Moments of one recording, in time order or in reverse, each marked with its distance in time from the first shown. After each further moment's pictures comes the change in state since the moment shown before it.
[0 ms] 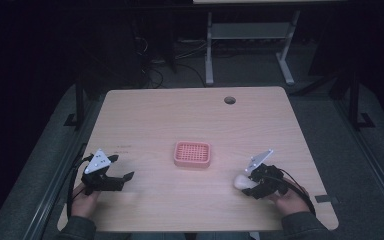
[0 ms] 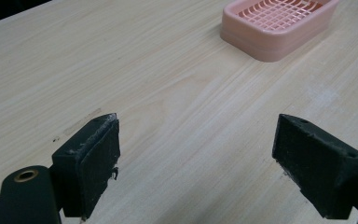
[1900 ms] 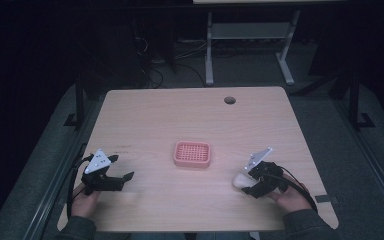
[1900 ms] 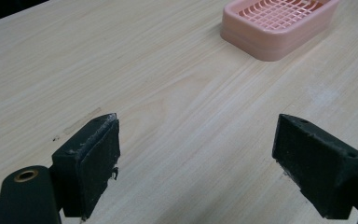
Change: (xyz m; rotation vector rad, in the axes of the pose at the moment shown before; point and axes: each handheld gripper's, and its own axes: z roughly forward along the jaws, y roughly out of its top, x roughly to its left) left arm 0.001 0.000 0.000 0.003 0.000 0.006; right arm -0.003 0.006 -0.003 0.003 -0.041 -0.025
